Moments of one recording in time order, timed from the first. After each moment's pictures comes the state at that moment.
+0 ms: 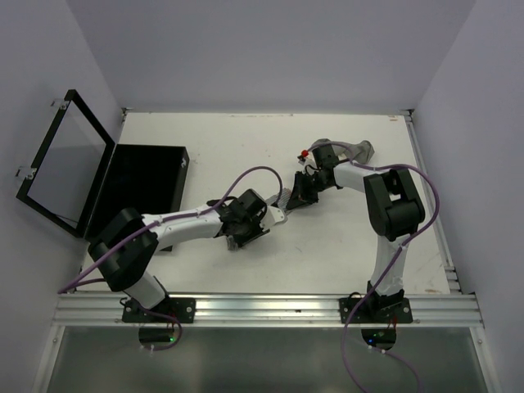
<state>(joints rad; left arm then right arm) -0.86 1.60 0.91 -0.44 0.05 0.28 0.31 2.00 1.22 -0.40 -0.62 0.38</state>
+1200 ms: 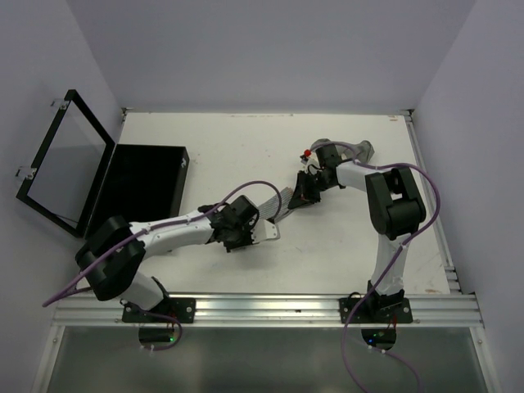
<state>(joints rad) -0.86 1.49 0.83 -0.50 0.04 0.54 0.29 2.01 1.22 -0.40 -0.65 0.36</state>
